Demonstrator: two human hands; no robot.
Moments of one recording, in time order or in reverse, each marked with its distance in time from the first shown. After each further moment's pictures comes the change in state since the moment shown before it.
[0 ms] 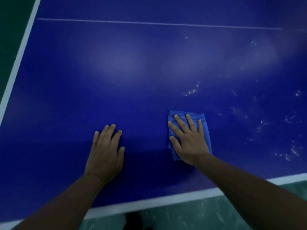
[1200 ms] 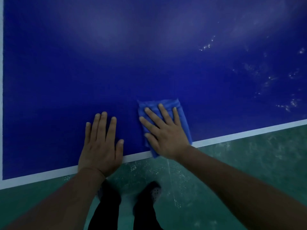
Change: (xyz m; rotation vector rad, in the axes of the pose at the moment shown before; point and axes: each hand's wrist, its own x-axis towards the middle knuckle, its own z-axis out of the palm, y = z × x) left_hand -0.125 -0.063 0.000 0.081 -0.067 0.010; right_hand -0.075 -0.174 0.032 -0.056 0.001 -0.184
